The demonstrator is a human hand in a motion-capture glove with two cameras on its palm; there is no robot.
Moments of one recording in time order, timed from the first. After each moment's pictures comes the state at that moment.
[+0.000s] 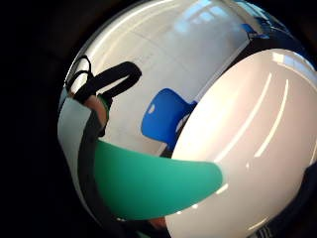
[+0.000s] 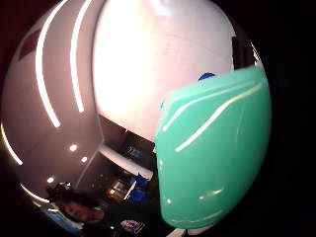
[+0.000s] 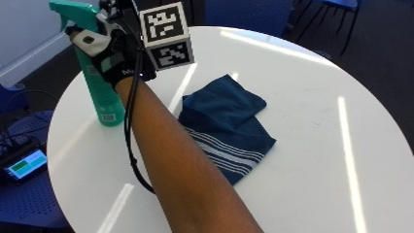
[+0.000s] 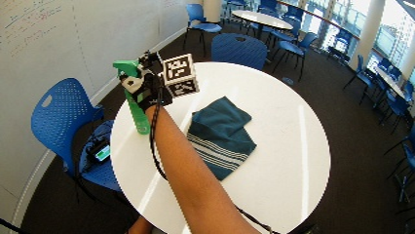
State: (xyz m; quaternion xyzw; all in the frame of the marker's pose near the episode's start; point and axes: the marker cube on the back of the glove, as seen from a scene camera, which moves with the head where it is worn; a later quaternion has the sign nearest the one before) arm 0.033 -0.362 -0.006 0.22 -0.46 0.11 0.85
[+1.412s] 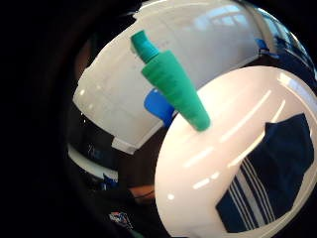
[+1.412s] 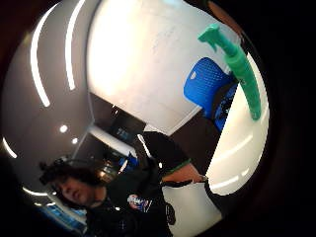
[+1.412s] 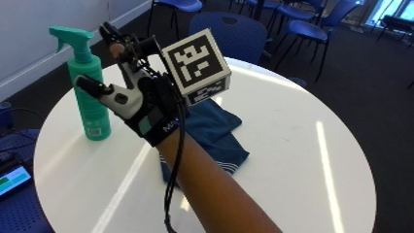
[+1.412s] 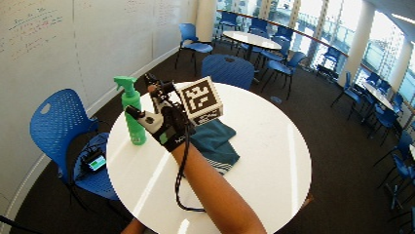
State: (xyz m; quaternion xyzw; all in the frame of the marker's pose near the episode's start) arm 0.002 -0.237 -0.012 0.17 -0.42 0.00 0.89
